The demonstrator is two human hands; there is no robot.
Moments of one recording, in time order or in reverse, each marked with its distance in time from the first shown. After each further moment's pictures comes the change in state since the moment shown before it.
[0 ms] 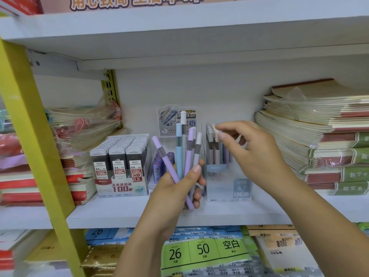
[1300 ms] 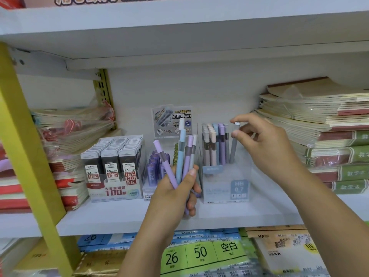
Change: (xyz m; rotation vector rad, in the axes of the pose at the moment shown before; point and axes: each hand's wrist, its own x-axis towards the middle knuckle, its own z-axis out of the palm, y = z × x) left_hand 0.009 -0.018 -0.002 0.129 0.082 -0.014; right_hand 0.011 0.041 -0.016 -0.080 -0.012 0.107
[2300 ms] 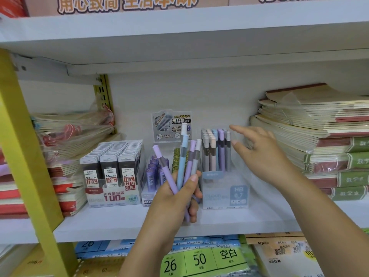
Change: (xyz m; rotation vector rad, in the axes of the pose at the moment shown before) left_hand -0.004 0.006 0.003 -0.006 -0.031 0.002; right_hand 0.002 0.005 0.005 -0.127 -0.142 0.174
